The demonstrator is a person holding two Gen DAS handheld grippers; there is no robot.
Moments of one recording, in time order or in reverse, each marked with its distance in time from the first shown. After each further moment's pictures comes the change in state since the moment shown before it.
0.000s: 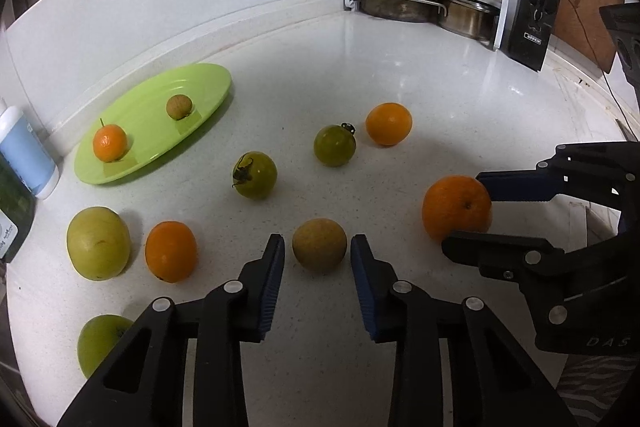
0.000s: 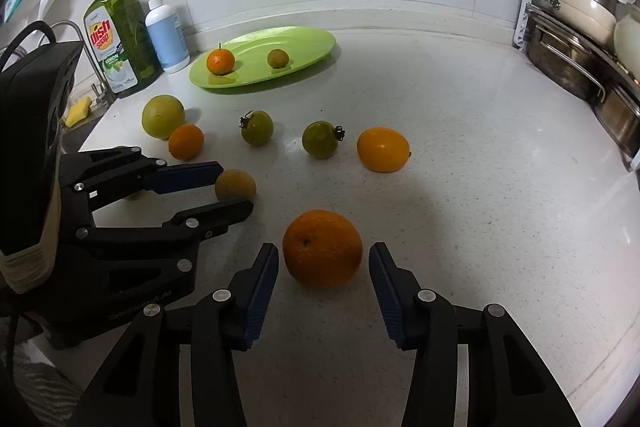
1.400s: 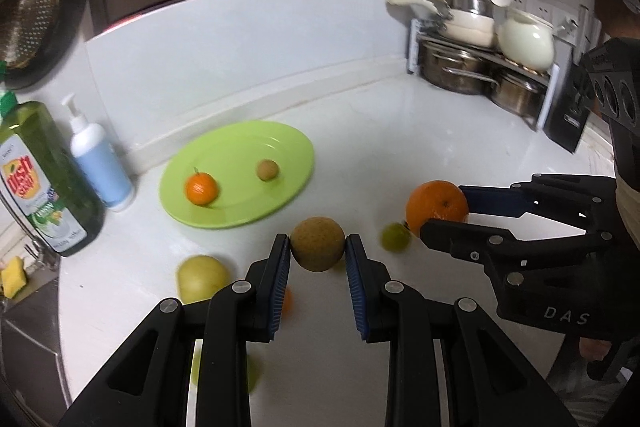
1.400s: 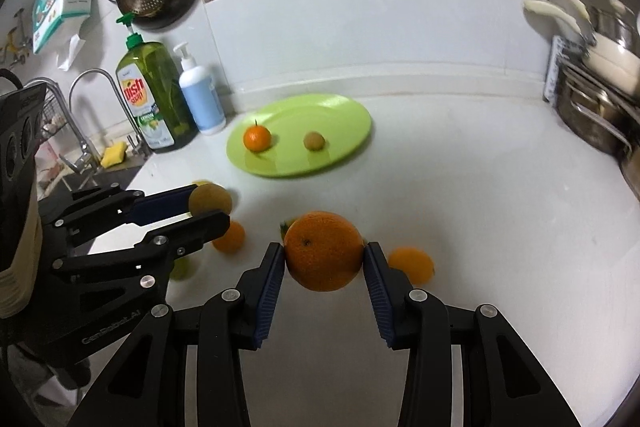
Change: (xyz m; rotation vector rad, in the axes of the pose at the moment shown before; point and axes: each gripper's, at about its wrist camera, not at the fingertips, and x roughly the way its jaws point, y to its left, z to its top) left arm -0.068 0.039 0.041 -0.158 -0.140 0.166; right arm -0.018 0.006 0.069 -0.037 -0.148 0.130
